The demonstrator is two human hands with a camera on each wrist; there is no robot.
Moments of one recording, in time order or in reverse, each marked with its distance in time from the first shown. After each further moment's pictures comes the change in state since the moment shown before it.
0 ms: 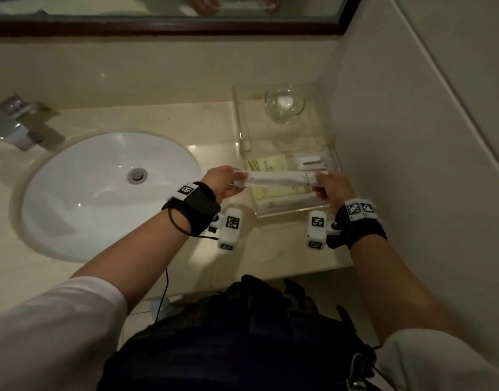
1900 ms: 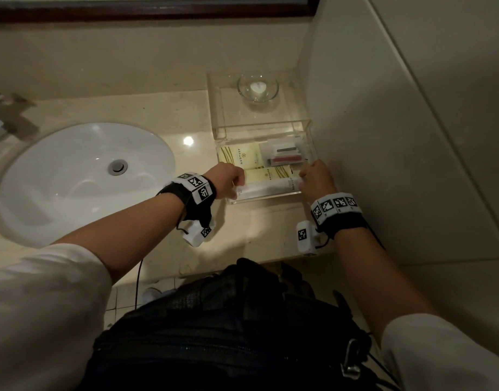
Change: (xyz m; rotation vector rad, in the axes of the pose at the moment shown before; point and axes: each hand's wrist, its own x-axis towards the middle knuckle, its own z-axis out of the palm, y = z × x) left_hand 0.005 -0.025 0.060 1.521 -0.146 0.453; right_hand 0.031 0.034 -0.036 -1.031 -0.001 -0.420
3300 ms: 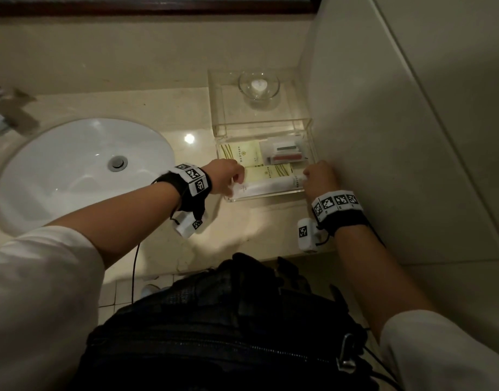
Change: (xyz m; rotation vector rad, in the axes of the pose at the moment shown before) left_hand 0.010 -0.011 -0.002 0.162 -0.089 0.104; right_hand 0.002 0.006 -0.008 -0.154 -0.039 -0.005
